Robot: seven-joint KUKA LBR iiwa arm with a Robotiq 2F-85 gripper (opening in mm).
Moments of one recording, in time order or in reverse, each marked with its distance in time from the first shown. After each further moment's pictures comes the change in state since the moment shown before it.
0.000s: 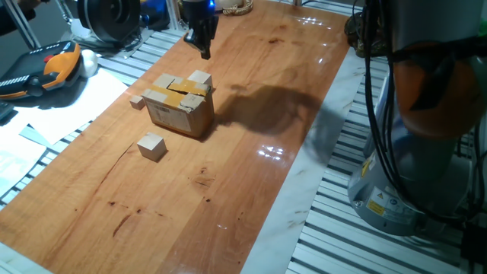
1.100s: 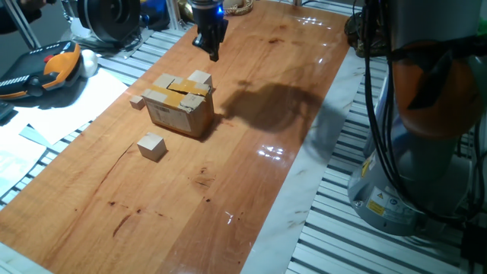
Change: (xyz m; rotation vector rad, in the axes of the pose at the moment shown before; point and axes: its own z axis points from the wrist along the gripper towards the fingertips) arm -0.001 -0.020 0.022 0.052 -0.033 0.063
